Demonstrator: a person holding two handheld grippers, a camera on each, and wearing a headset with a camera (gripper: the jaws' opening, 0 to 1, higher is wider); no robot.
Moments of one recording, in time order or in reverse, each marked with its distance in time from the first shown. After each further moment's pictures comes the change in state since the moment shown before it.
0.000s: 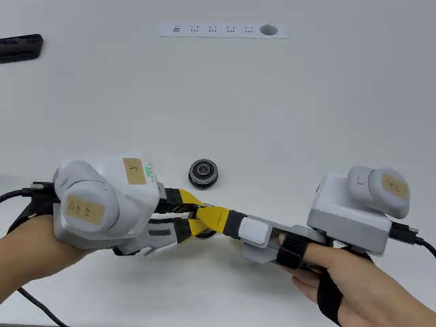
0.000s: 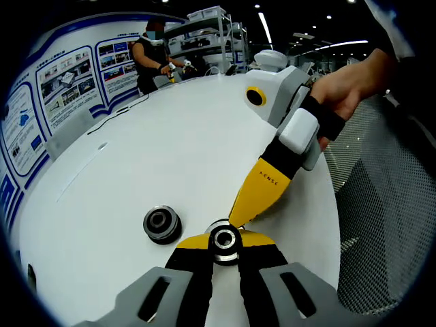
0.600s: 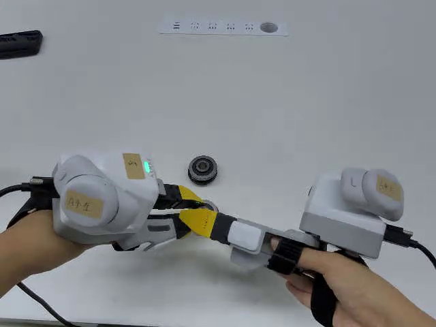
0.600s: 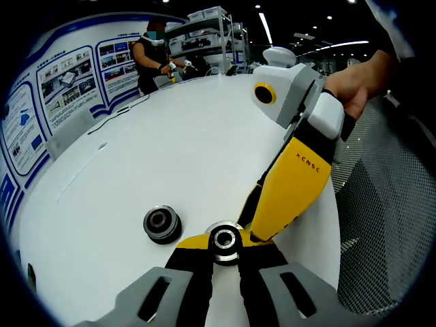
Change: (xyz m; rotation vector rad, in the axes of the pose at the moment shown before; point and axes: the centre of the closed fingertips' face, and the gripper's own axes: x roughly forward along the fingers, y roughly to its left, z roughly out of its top) left arm -0.001 0.000 0.000 -0.003 -0.004 0.003; right arm -0.003 0.021 -0.009 0.020 -0.004 0.058
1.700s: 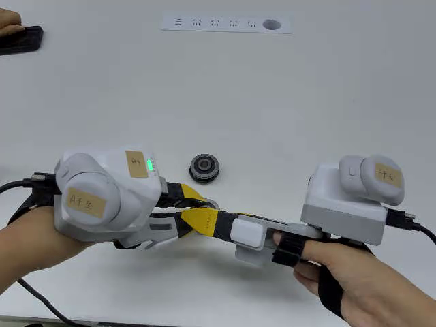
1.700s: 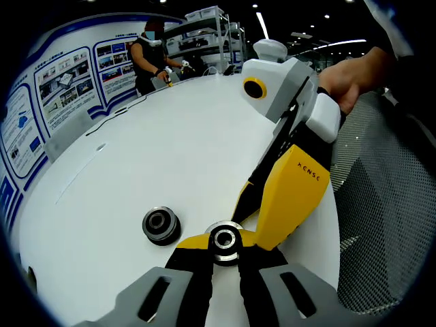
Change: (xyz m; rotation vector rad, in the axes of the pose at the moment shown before) left arm 0.003 0.000 0.001 0.012 0.005 -0.012; right arm 0.003 -0.001 0.000 -0.112 0.063 -0.015
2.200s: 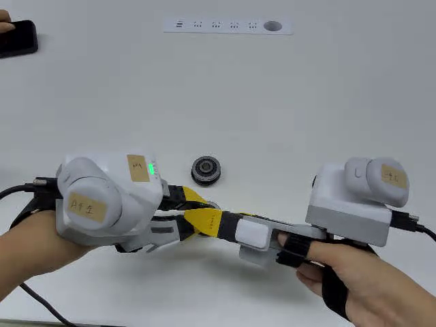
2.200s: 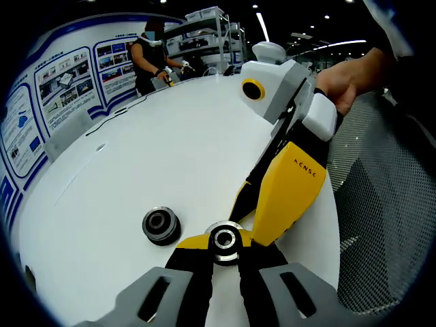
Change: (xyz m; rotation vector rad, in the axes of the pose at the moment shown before) left arm 0.000 0.000 0.000 -0.002 -0.004 -0.002; right arm 0.000 -0.002 0.002 -0.003 -0.007 0.015
